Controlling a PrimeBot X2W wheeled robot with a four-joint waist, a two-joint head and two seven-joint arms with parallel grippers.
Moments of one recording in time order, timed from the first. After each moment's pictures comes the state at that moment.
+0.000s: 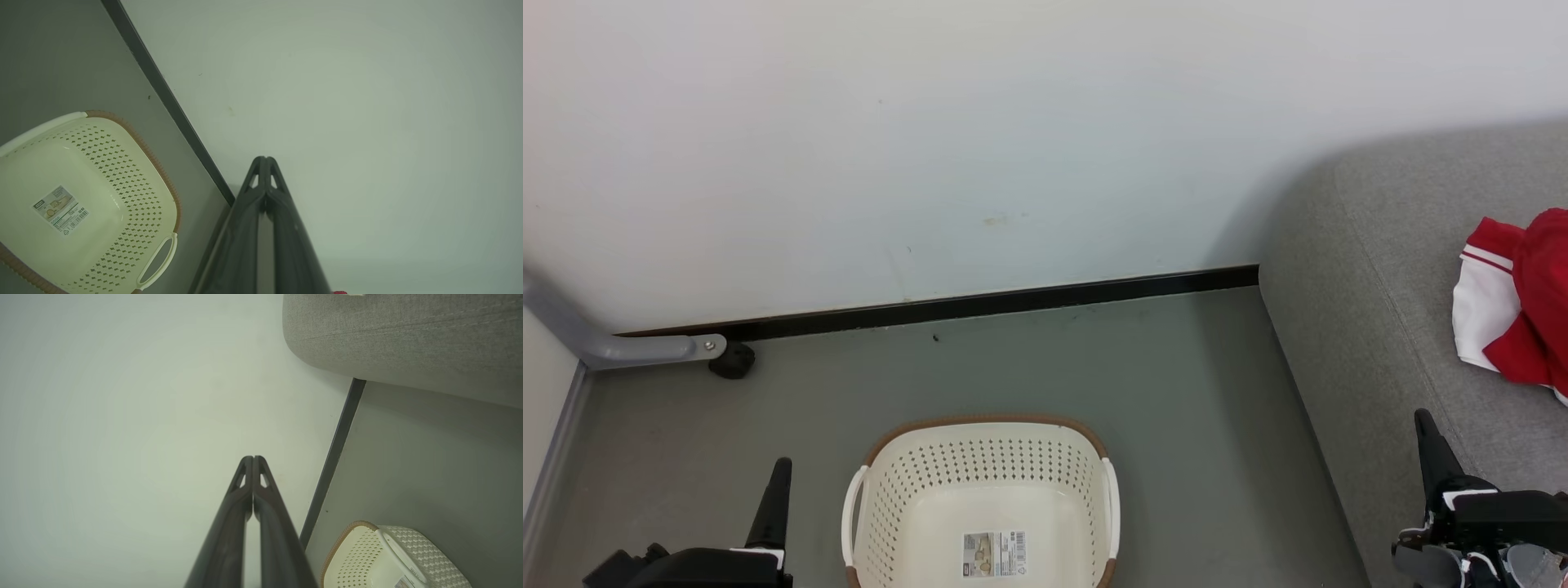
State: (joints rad) left arm -0.06 0.07 0.04 0.33 -1.43 -0.10 0.06; right arm -0.11 -0.05 -0.07 0.34 1.40 0.09 0.06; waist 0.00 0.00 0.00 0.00
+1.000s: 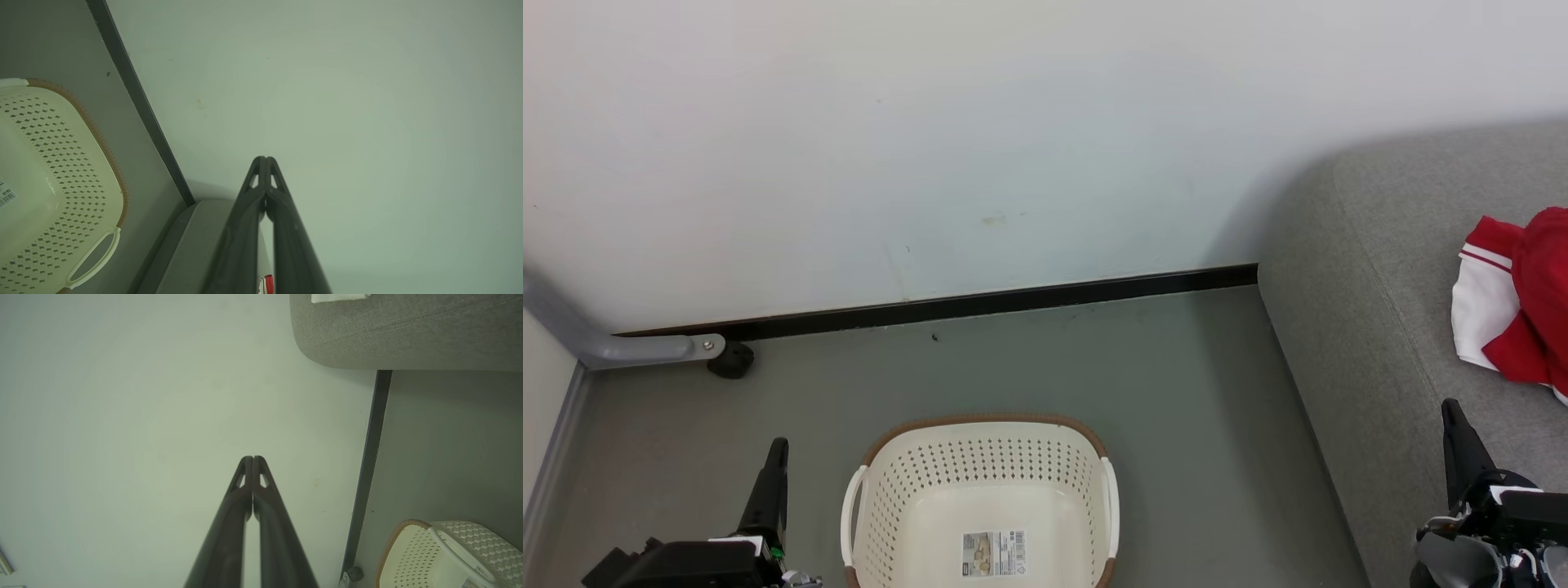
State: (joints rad) left arm -0.08 0.04 0.09 0.31 -1.60 -0.12 0.11; right arm -0.11 -0.04 -0.14 0.30 1.59 0.12 0.11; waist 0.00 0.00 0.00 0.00
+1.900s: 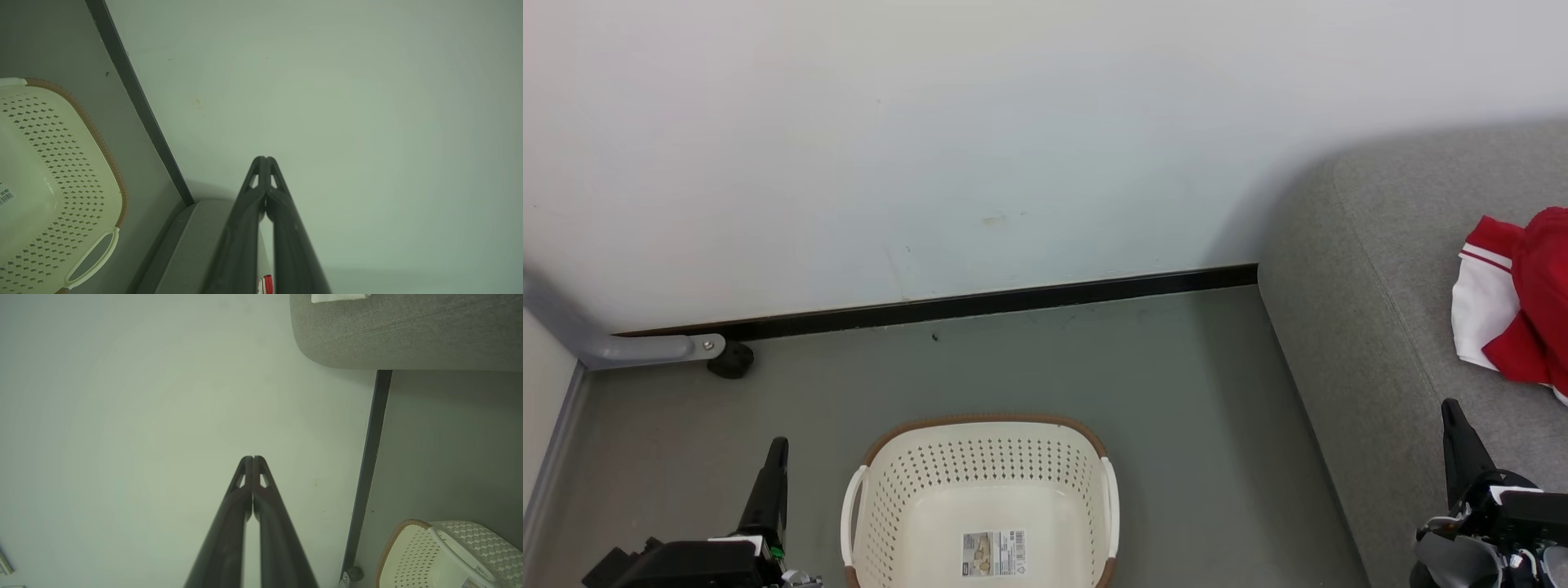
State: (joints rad) left arm -0.08 0.04 0.09 0.30 -1.60 -0.12 0.11; right arm -0.11 -0.04 -0.14 0.30 1.59 0.12 0.11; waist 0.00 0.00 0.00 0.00
